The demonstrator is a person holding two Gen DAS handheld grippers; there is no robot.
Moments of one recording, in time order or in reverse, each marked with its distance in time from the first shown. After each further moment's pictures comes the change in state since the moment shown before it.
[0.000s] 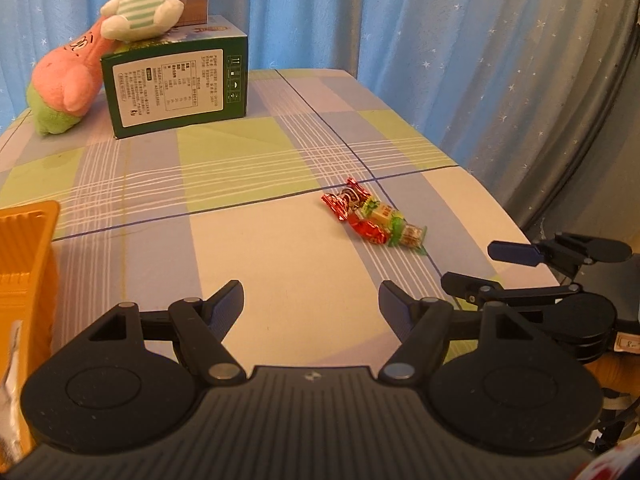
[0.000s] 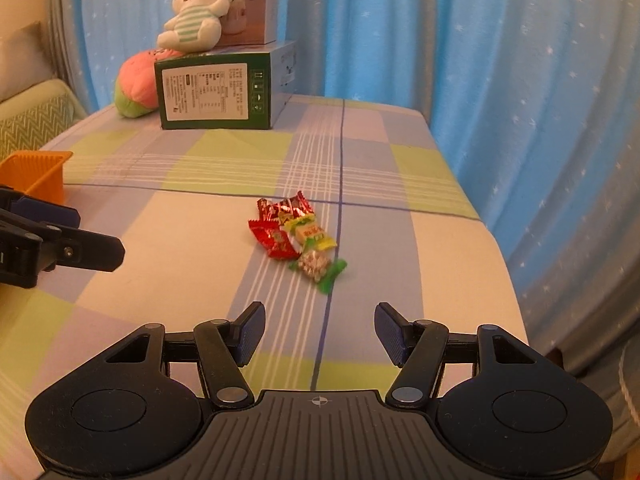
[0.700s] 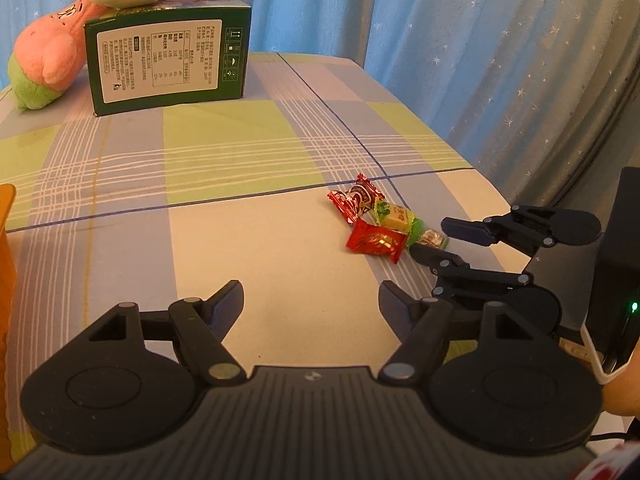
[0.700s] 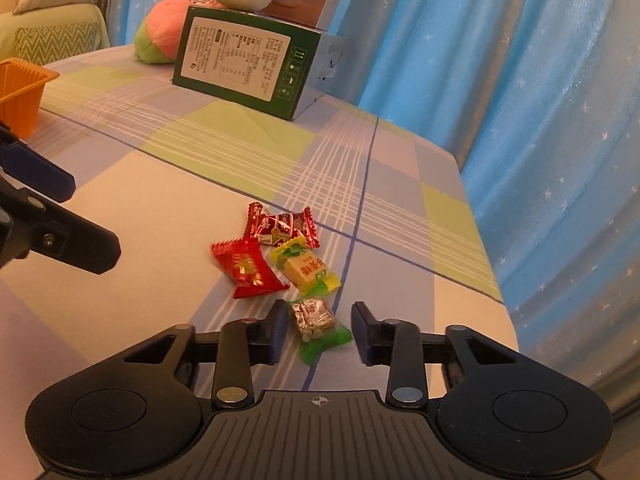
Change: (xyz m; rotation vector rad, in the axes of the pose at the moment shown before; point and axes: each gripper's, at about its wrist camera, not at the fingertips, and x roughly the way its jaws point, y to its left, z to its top) left arm 0.045 0.011 0.002 -0.052 0.020 -0.040; right arm 0.076 0.014 0.011 -0.294 -0.029 -0.066
